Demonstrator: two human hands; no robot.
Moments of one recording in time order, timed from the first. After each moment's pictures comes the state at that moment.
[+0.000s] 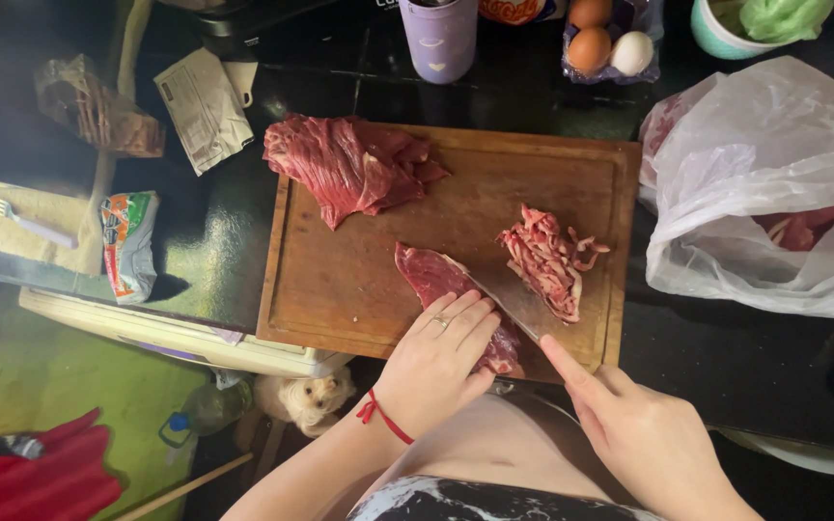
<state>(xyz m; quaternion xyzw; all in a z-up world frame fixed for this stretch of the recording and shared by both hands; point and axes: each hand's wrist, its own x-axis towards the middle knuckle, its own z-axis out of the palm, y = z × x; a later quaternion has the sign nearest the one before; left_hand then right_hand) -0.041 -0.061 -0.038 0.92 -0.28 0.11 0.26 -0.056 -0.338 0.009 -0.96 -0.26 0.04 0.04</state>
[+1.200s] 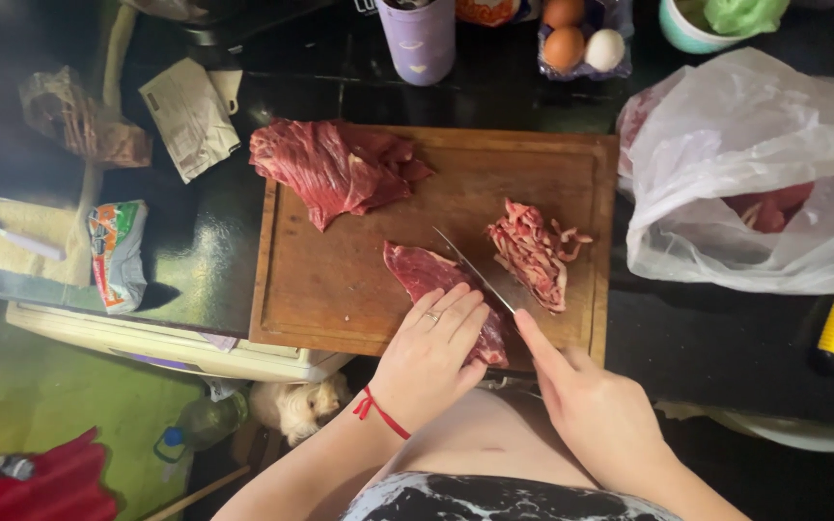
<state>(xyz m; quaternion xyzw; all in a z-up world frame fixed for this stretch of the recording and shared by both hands) -0.042 -0.063 -0.043 0.92 -0.28 0.11 0.24 -0.064 -0.312 -0.016 -0.97 -0.20 0.08 0.05</state>
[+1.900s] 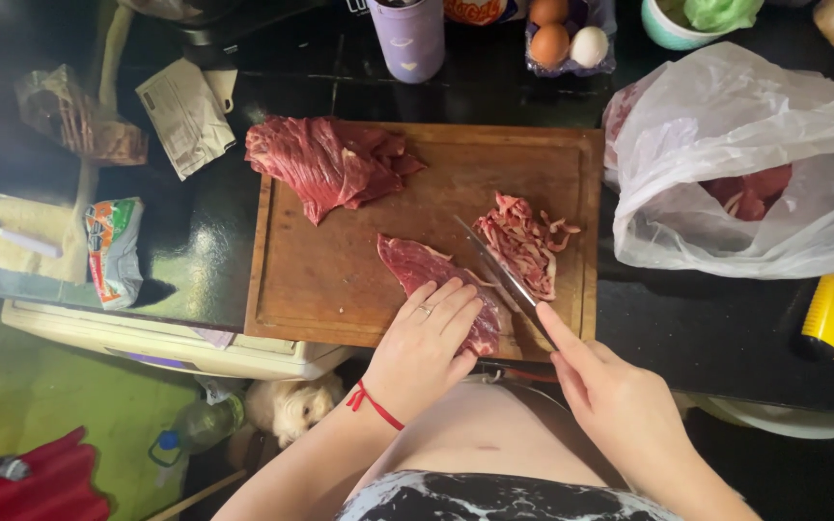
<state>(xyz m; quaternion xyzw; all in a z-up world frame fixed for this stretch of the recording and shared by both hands) -0.044 -0.063 -0.041 0.92 -0.28 0.10 0.25 -0.067 -0.331 0.007 -0.97 -0.15 0.09 0.15</state>
